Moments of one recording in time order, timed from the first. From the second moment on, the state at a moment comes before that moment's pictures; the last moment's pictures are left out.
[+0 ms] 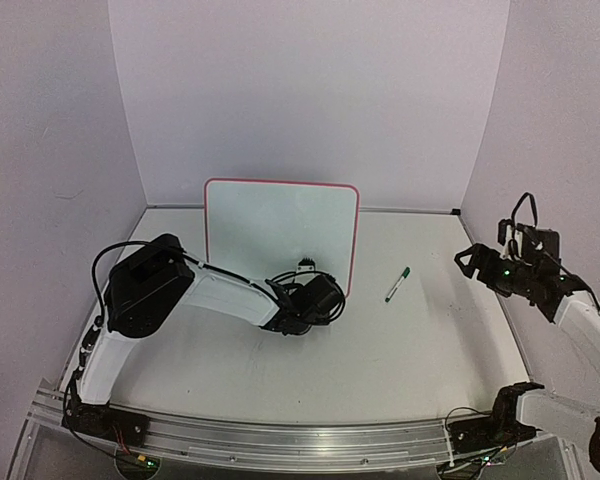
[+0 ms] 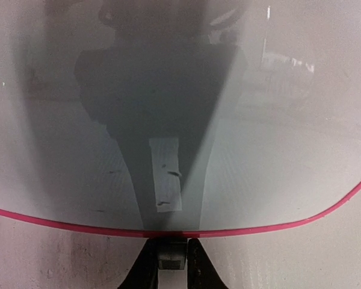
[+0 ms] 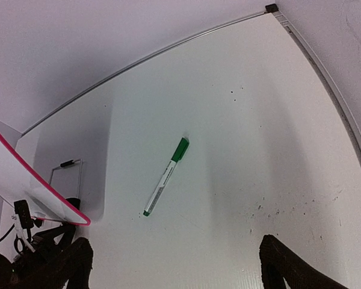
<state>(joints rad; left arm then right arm) -1.11 2.27 1.51 -0.12 -0.59 -0.86 0.01 0.88 0.66 -0.34 -0.23 0.40</state>
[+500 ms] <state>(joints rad) -1.11 2.32 1.54 0.02 -0.50 -0.78 0.01 0.90 0.66 -0.37 -0.21 0.41</state>
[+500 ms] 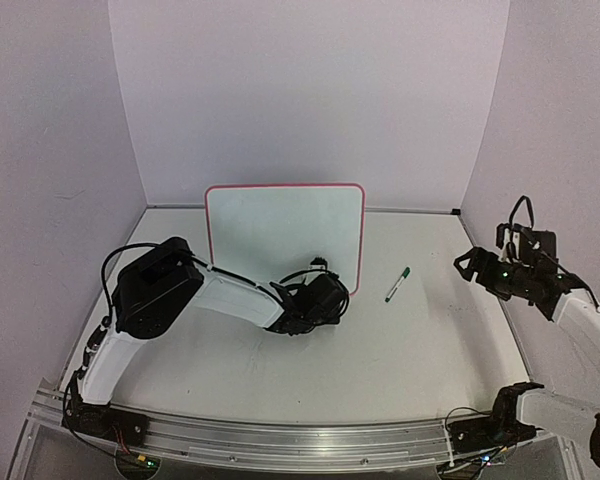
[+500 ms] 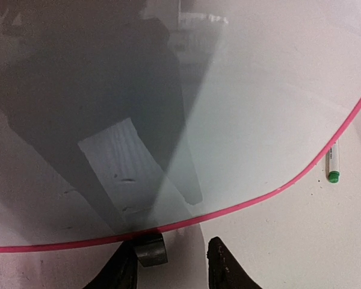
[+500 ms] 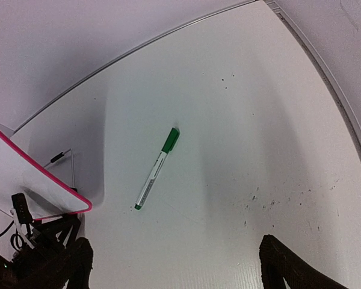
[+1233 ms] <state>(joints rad) -1.11 1.90 1.08 0.15 -0.32 -0.61 0.29 1.18 0.85 -0.48 0.09 0.53</state>
